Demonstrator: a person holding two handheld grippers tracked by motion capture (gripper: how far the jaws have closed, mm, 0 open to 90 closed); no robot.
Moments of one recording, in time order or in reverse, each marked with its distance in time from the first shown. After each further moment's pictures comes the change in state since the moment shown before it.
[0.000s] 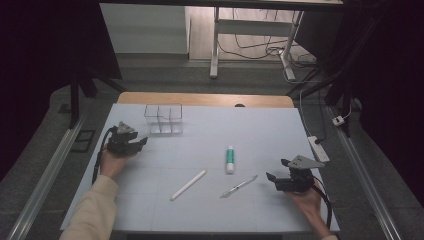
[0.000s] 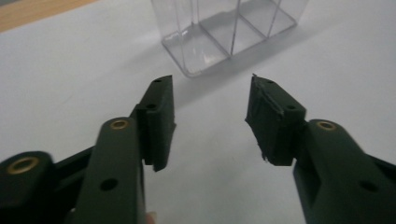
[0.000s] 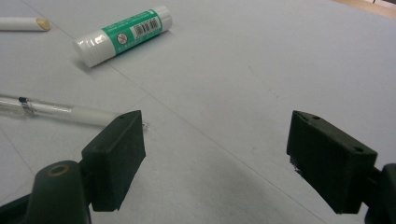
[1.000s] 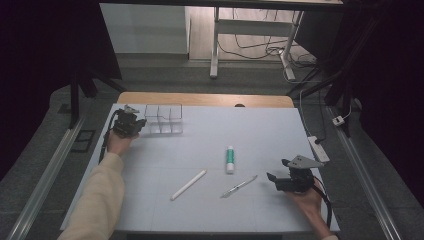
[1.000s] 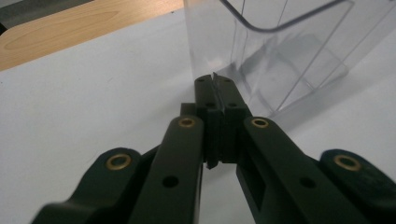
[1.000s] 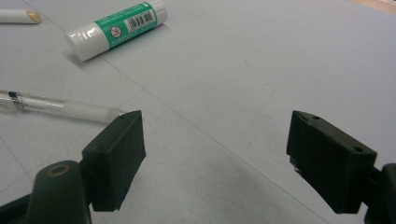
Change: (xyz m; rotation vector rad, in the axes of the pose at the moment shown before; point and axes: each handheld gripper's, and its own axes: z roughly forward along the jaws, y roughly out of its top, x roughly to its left) left arm 0.026 0.045 0.034 0.046 0.028 -0.025; right arm -0.001 -0.001 0.001 0.019 -0.014 -0.004
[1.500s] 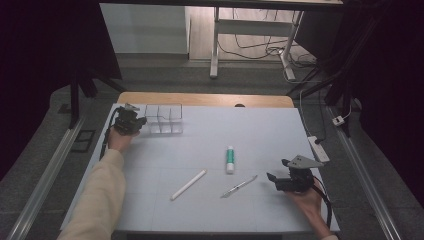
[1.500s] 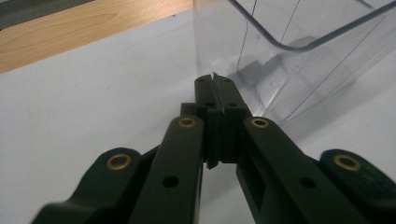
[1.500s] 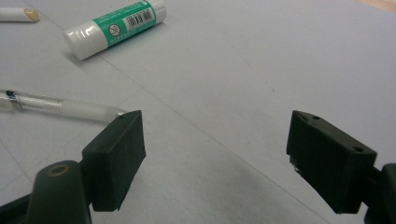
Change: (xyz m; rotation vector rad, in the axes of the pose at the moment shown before) left arm 0.007 0.005 0.008 0.001 -0.019 -0.007; right arm 0.000 0.000 0.001 0.003 -0.004 0.001
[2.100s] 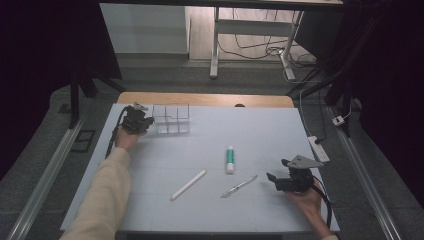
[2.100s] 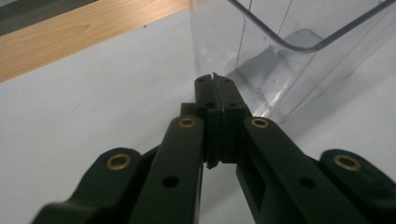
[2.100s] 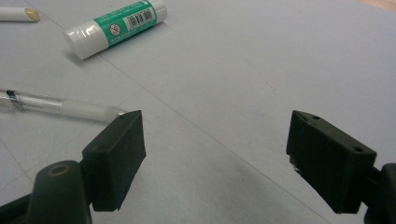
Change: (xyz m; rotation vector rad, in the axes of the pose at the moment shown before) left arm -0.020 0.012 0.011 0.013 -0.023 0.053; right arm 0.000 0.000 0.000 0.004 0.003 -0.002
